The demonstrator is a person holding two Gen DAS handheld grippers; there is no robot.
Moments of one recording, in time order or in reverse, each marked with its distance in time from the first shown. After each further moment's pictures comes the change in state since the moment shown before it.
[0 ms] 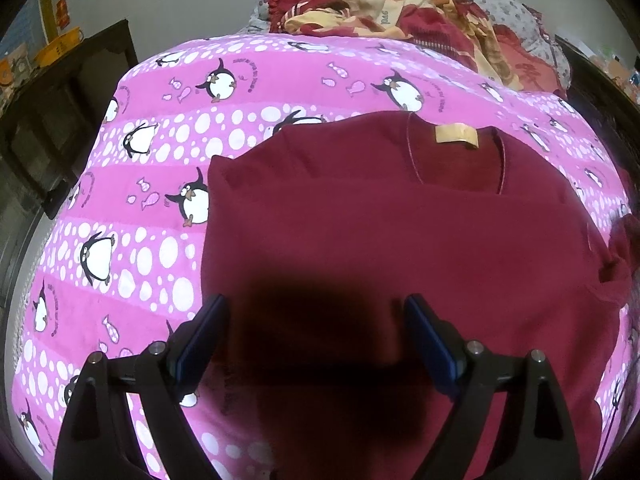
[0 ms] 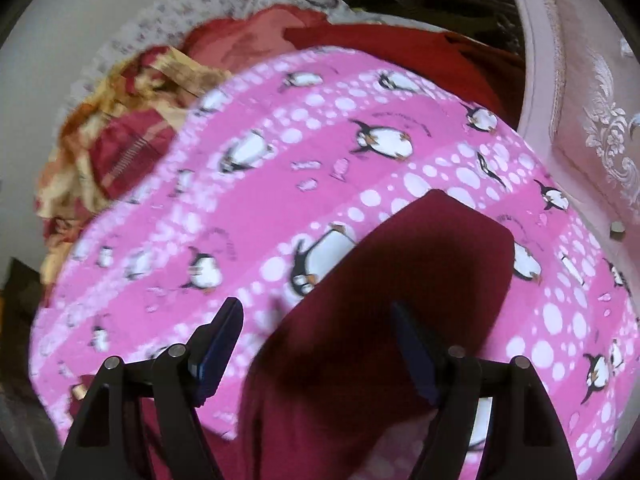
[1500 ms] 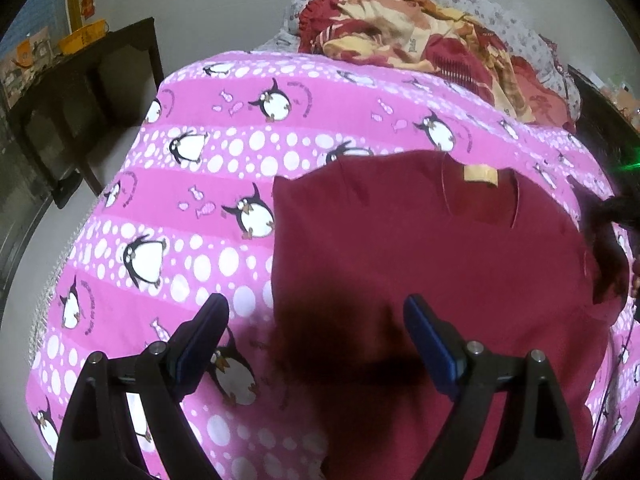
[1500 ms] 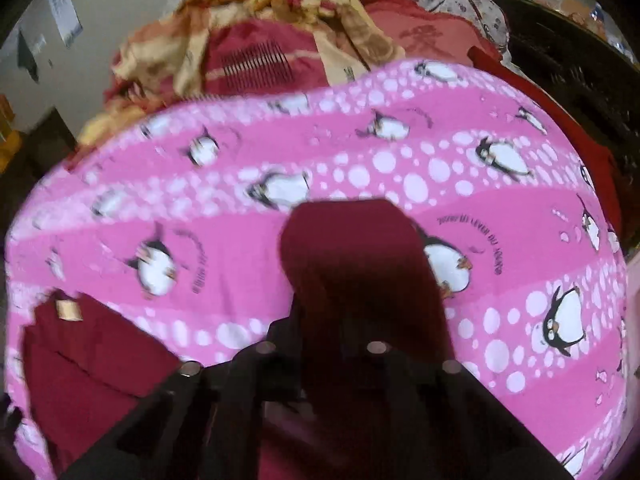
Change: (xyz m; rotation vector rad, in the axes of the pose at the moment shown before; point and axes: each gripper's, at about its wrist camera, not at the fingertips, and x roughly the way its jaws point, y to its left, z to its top) left arm -0.032 0.045 0.004 -0.082 -0.057 0.004; right arm 0.005 0.153 -0.046 -0.464 -0.051 0.204
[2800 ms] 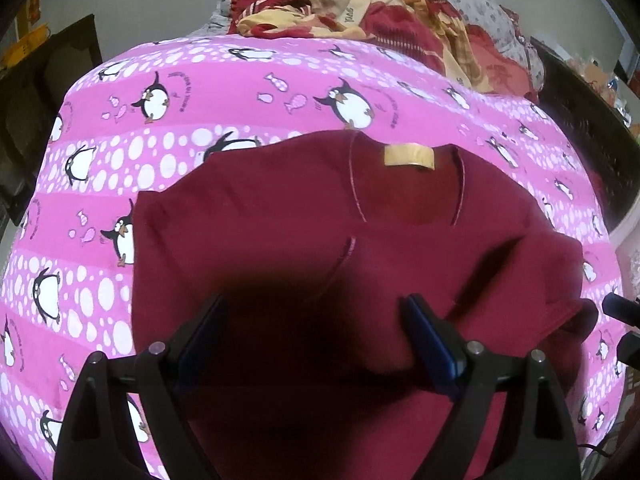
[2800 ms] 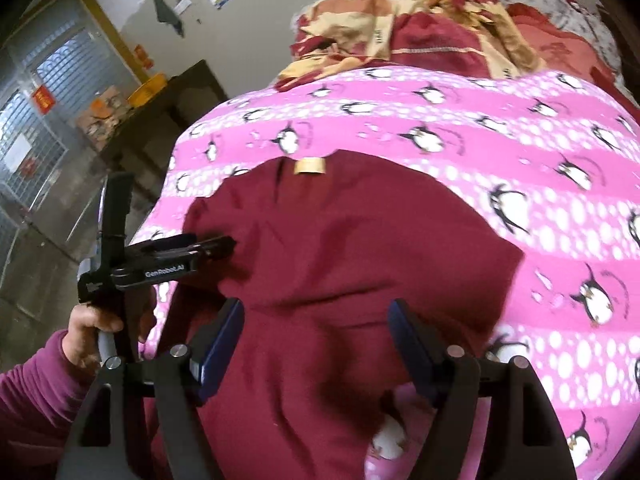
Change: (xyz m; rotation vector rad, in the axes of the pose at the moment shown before) left arm 0.046 -0.077 0.021 0.092 0.092 -0.147; right arm -0.088 0.091 -0.124 -0.225 0.097 0.381
